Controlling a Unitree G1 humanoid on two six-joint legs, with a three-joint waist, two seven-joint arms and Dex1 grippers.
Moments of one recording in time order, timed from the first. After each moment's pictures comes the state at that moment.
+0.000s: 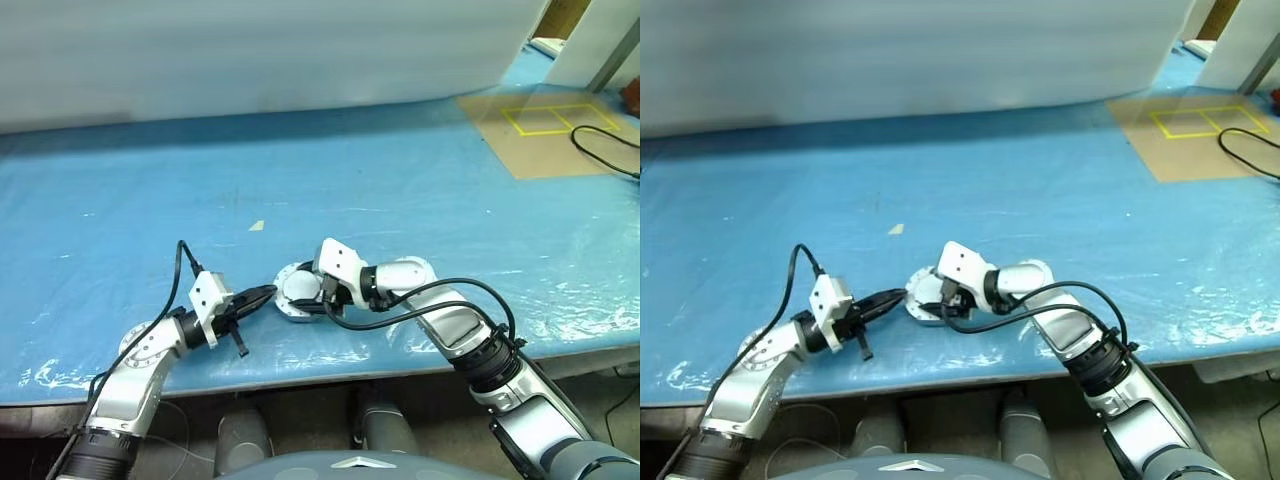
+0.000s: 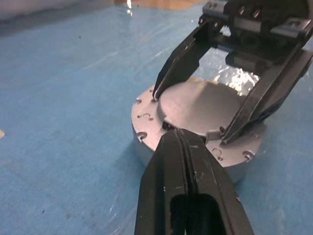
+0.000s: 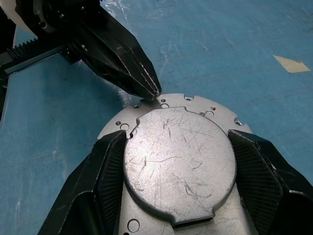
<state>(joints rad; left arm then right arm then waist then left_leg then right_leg) 0.03 0.46 -0.06 -0.07 -0.30 -0.01 -0.88 -0.46 -0.39 0.49 -0.15 0.08 0.54 0.85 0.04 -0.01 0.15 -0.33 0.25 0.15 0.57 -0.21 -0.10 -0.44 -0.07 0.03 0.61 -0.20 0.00</state>
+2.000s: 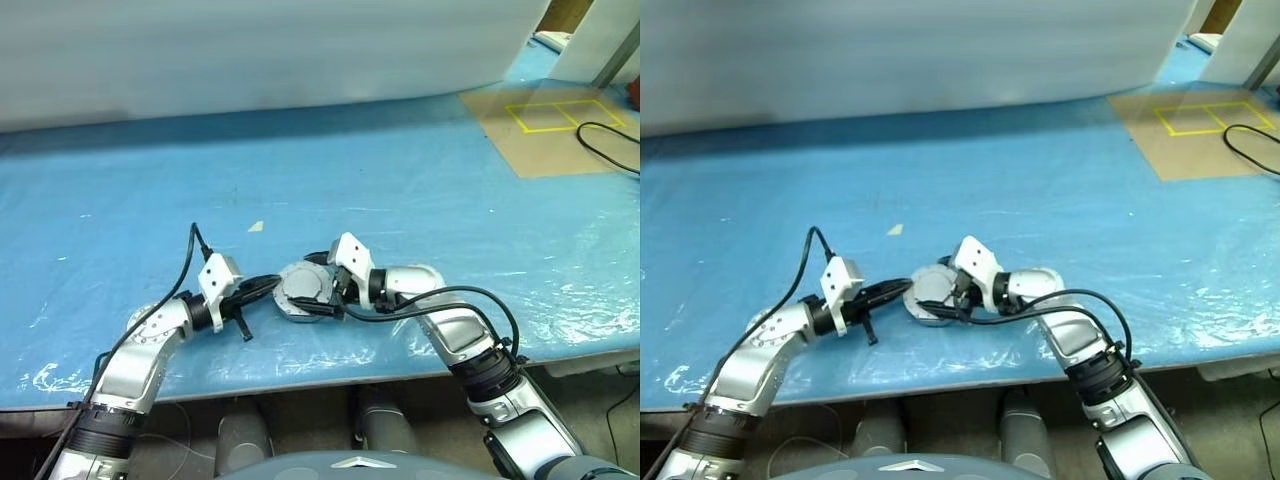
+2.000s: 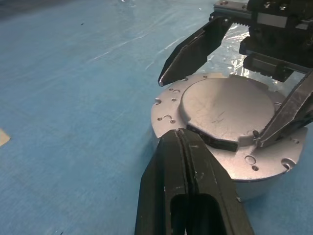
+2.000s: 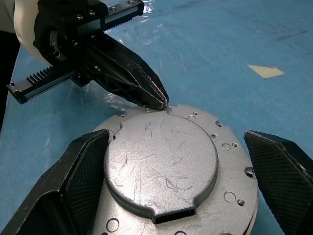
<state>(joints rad) -0.02 0.46 -0.04 -0.09 -0.33 0.08 -0.87 -0.37 -0.33 0.37 -0.10 0.15 0.41 0.87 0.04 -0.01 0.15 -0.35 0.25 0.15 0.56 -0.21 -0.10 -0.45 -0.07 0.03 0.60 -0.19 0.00</state>
